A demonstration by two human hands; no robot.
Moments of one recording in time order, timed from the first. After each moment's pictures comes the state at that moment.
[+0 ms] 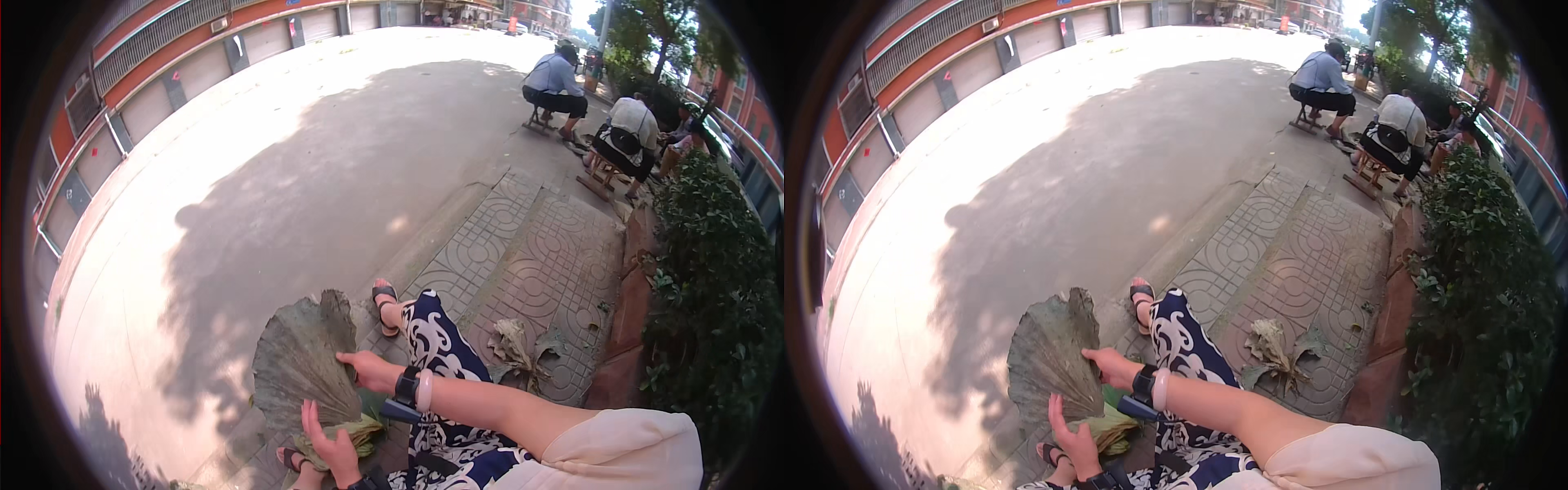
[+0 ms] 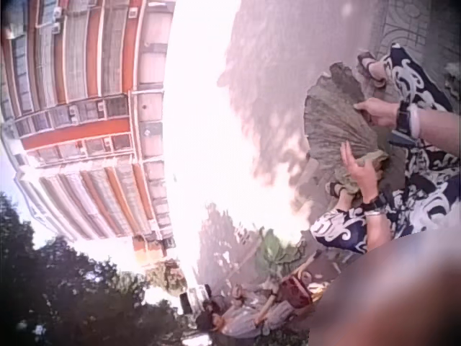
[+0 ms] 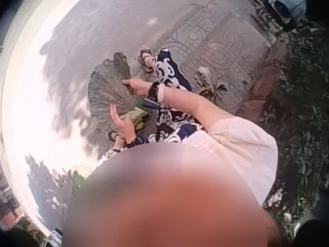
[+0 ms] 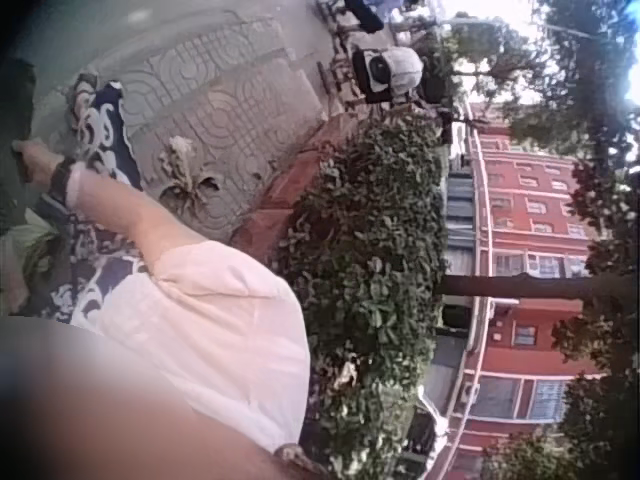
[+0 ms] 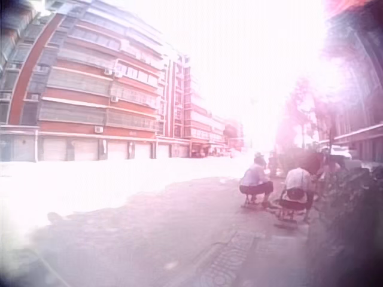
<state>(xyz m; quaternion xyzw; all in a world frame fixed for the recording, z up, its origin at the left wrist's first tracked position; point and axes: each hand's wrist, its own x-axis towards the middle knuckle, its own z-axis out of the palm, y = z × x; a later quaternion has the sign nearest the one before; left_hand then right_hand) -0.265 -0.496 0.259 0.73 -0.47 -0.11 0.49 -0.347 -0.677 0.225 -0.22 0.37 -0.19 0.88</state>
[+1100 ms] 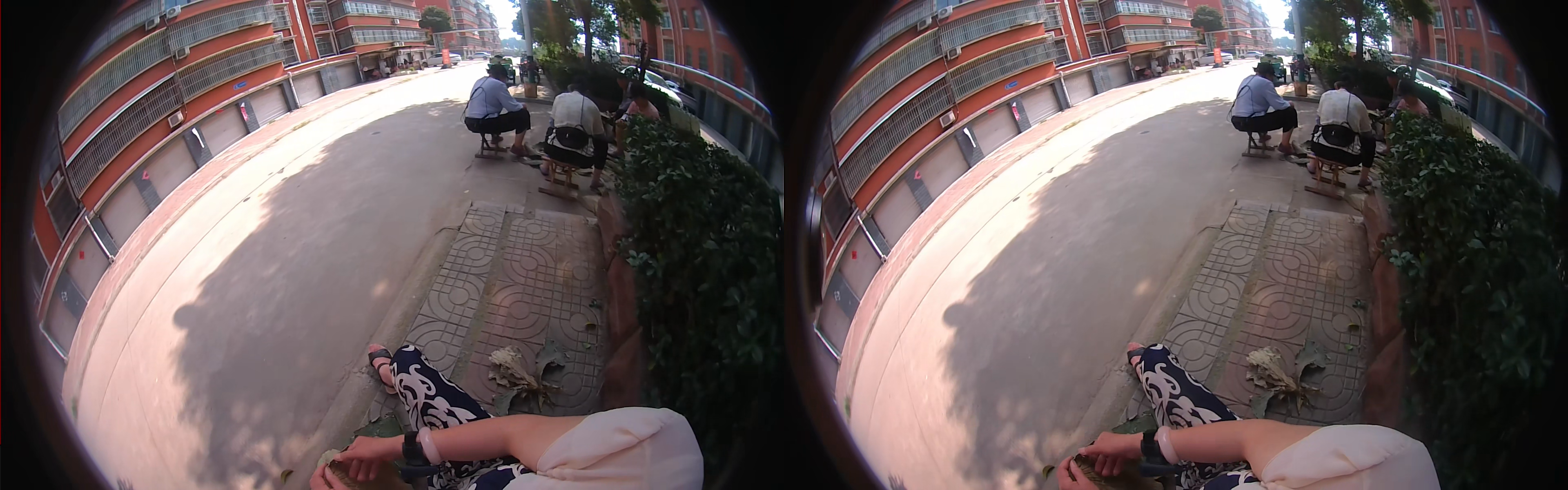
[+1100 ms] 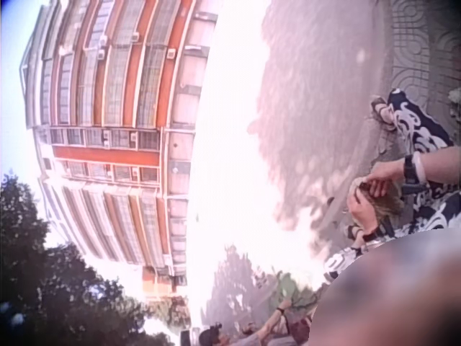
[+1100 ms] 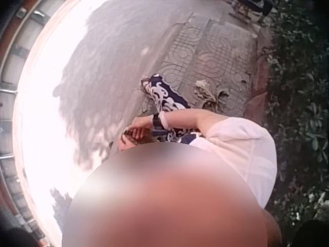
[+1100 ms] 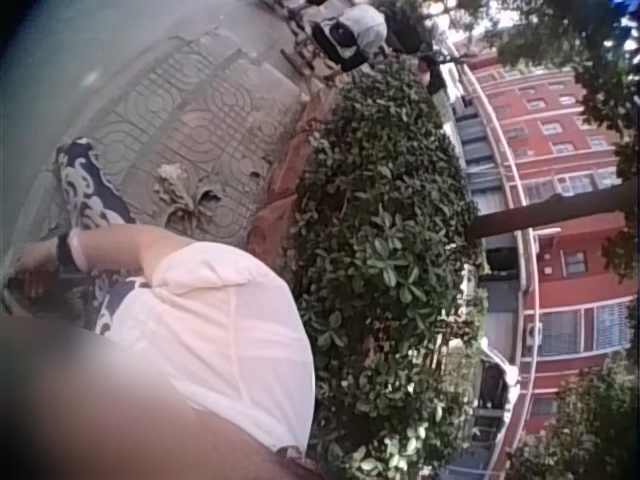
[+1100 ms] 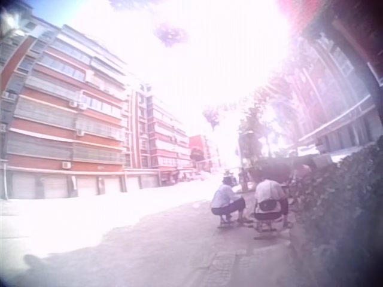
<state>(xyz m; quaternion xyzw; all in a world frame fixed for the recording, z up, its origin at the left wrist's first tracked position) -0.274 -0.504 0.323 0.76 -0.48 0.00 0.44 -0.370 -0.630 0.263 -0.43 0.27 -0.02 0.86</state>
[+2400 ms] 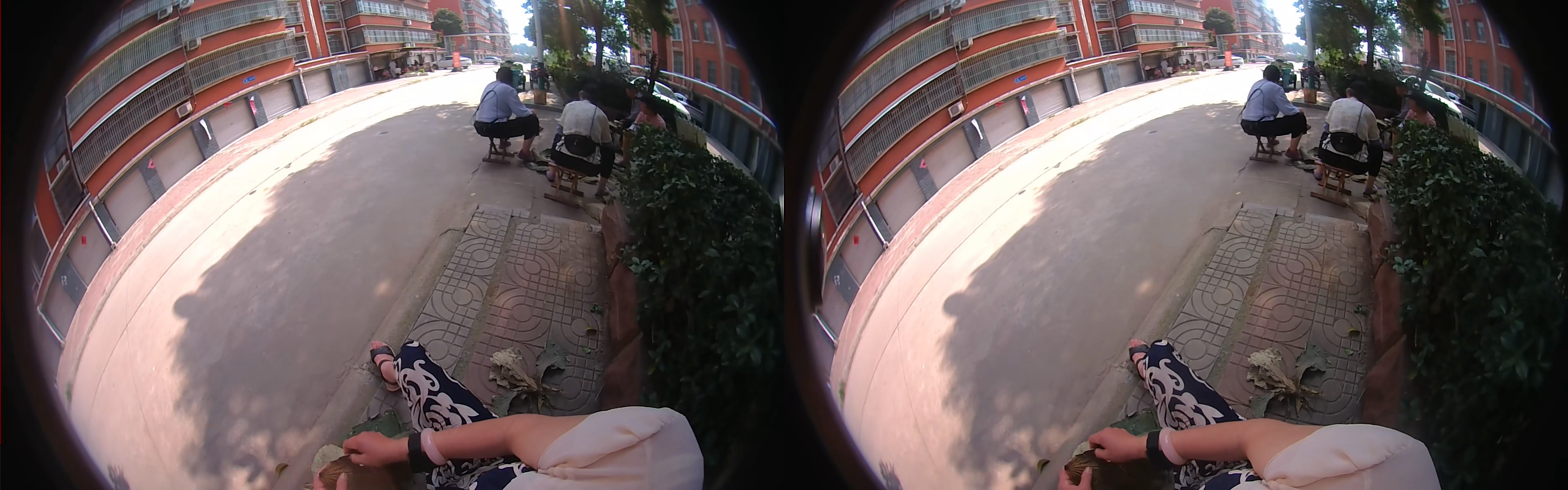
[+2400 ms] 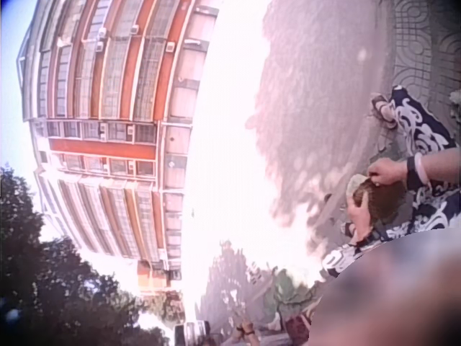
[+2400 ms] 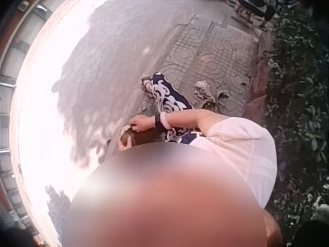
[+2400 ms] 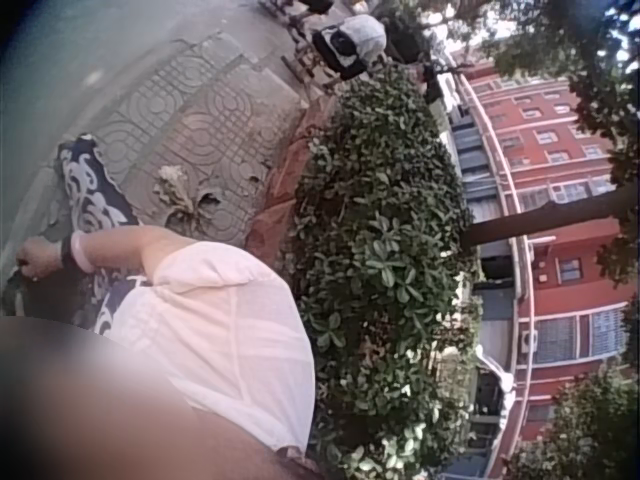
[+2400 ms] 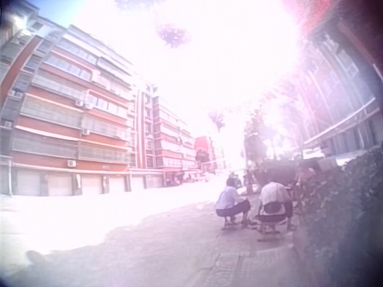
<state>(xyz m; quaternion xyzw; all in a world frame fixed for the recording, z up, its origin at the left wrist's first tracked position) -0.249 -0.480 0.317 0.72 -0.42 -0.23 0.50 -0.371 -0.617 0.246 -0.80 0.27 -0.23 0.49</state>
